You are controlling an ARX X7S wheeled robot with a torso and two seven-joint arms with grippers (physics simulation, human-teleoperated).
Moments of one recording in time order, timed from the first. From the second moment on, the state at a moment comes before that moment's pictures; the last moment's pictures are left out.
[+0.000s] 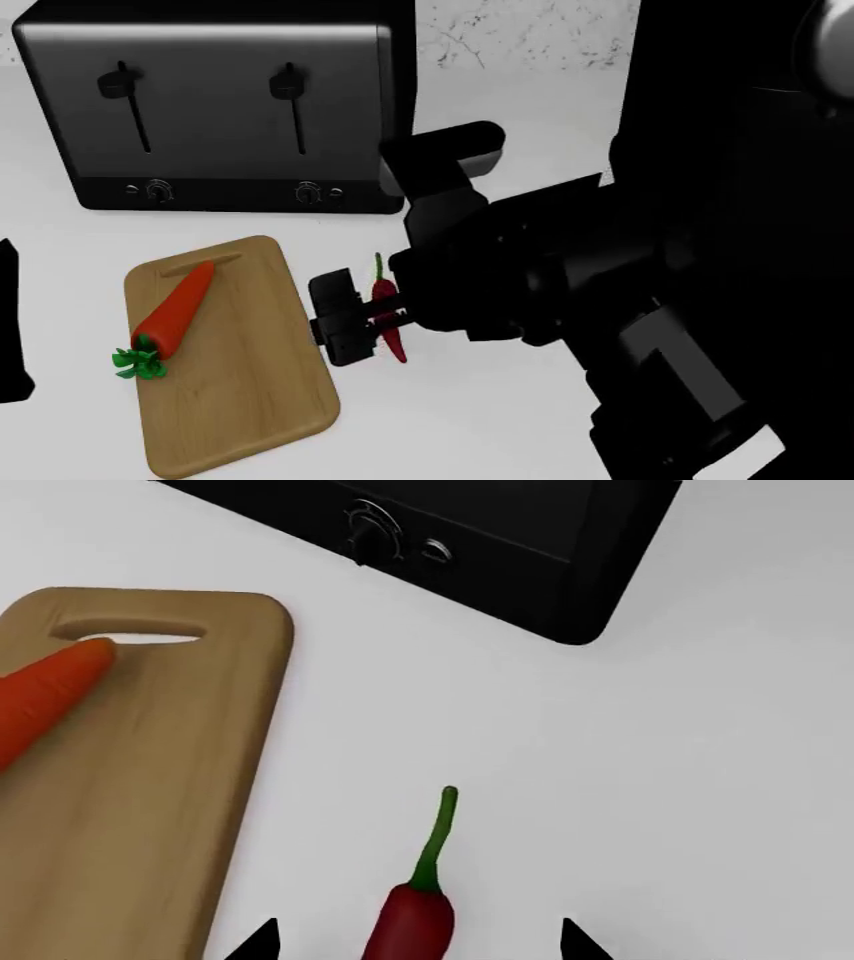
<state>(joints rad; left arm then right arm) -0.55 -1.01 0.24 0.81 -1.65 -0.42 -1.08 1.46 0.16 -1.11 0.83 1.24 0.97 -0.02</state>
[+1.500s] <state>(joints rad) -0.54 -1.07 0.14 0.88 -1.73 -0.37 -1.10 1.41 0.23 -0.92 0.38 1.62 1.13 0.44</state>
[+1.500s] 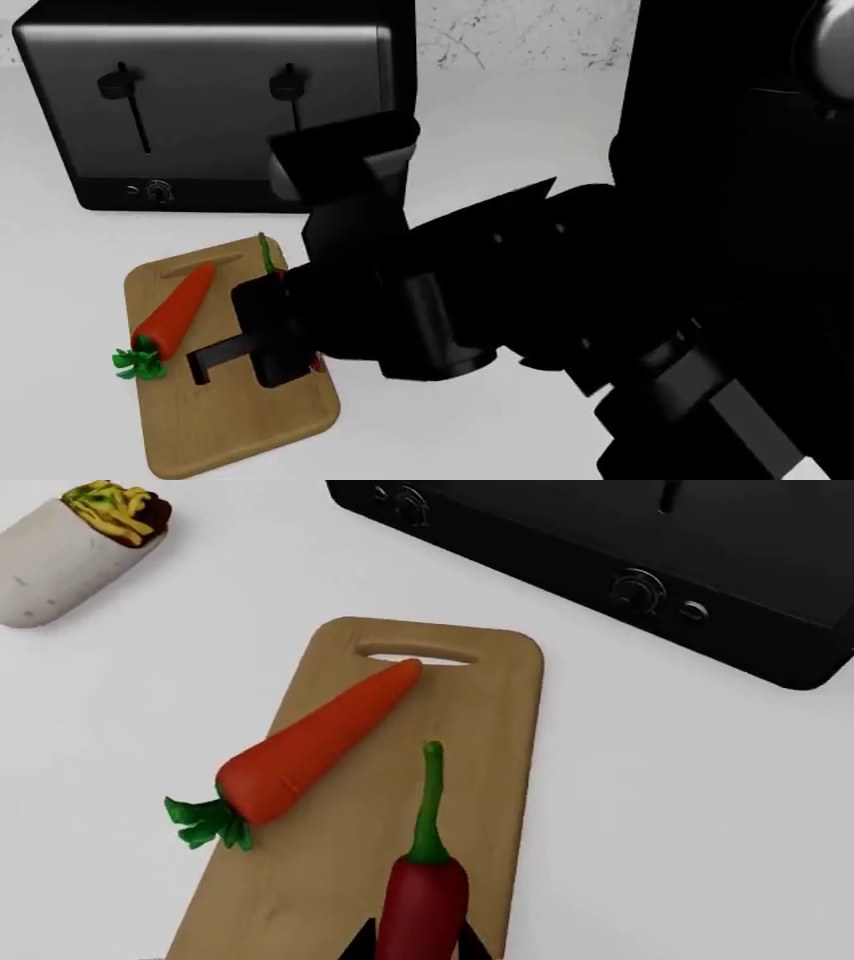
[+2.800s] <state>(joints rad) -0.45 -1.09 0.07 0.89 -1.71 -0.34 -1.09 1.41 0.09 -1.03 0.63 1.52 1.02 0.22</state>
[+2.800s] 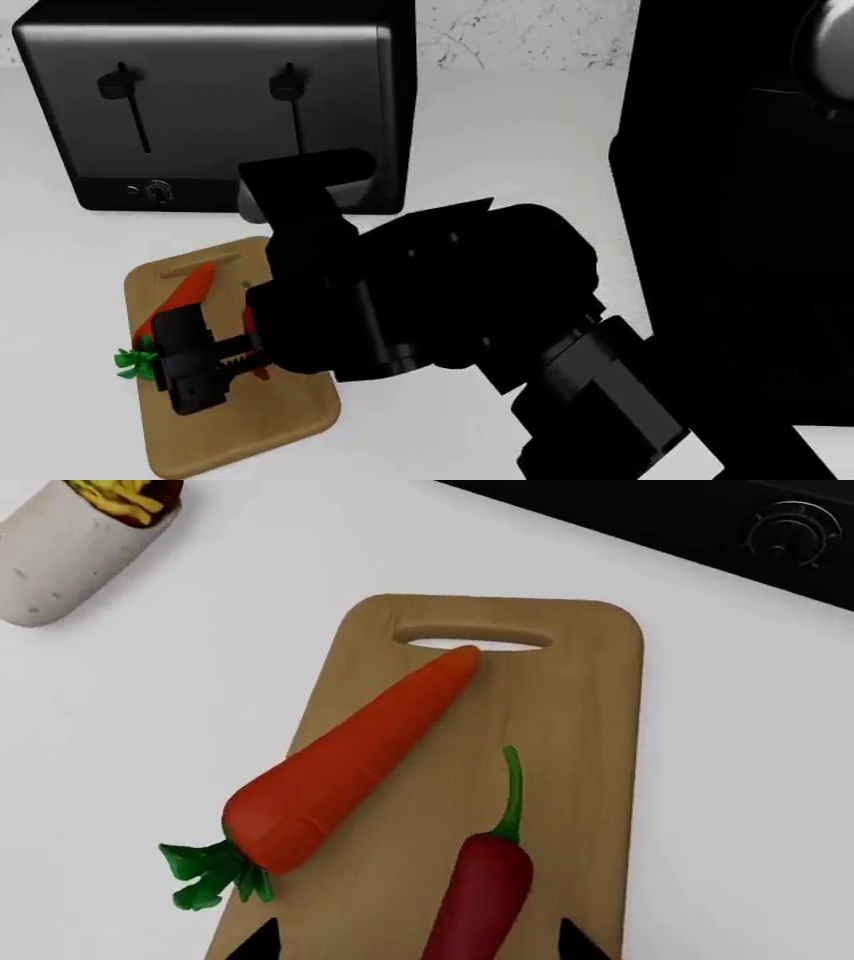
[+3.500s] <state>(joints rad) -0.47 -1.11 0.06 0.90 -1.74 -0.34 -1.09 1.51 0.29 -0.89 0.19 1.92 1.12 0.70</state>
